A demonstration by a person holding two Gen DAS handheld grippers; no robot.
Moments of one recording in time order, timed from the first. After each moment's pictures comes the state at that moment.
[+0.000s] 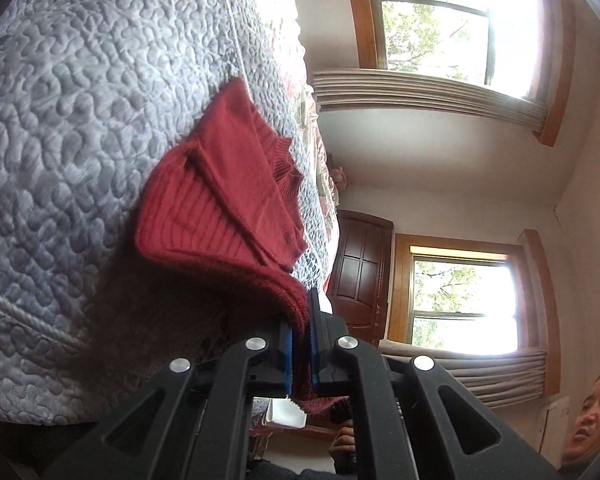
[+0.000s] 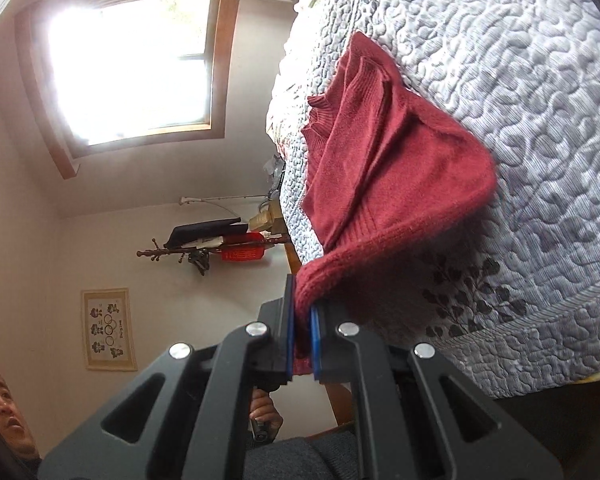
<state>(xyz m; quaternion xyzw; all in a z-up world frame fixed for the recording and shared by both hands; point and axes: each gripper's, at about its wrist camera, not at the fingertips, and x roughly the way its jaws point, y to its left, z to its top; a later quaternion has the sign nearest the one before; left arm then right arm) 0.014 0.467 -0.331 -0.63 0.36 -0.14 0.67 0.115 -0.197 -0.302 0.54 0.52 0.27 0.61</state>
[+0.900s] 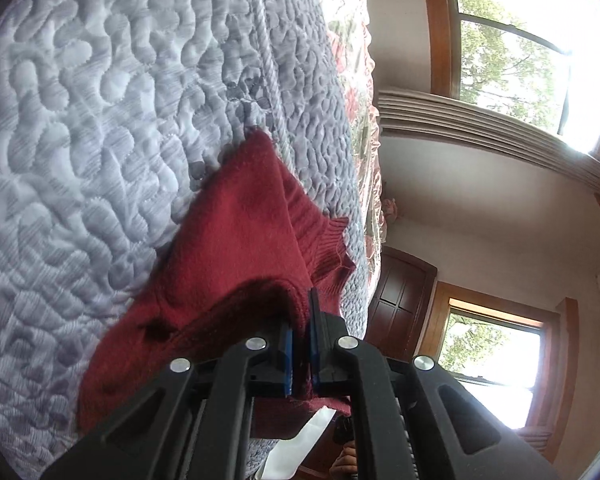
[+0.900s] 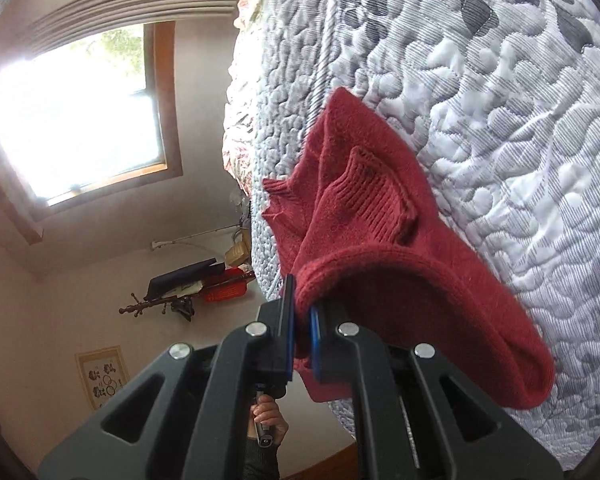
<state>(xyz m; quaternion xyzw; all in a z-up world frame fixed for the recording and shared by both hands) 0.245 0.500 -0.433 -0.66 0.42 -0.05 0.62 0.334 -0.171 -0.409 0.57 0.56 0.18 0.58</state>
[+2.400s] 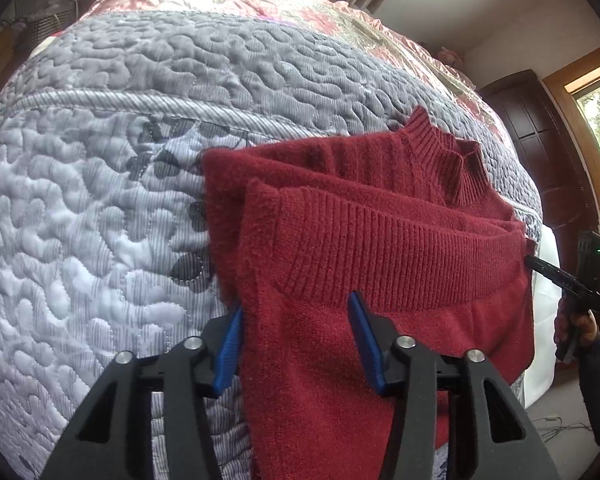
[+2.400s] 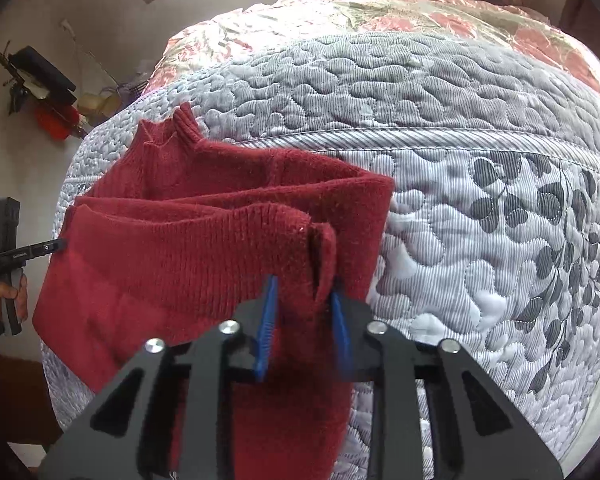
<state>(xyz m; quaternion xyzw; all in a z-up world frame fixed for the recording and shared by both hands) 0.311 0.437 -0.426 -0.20 0.58 -0.08 0.78 0.389 -0.077 -0.420 0.01 0.58 0.21 0.79</state>
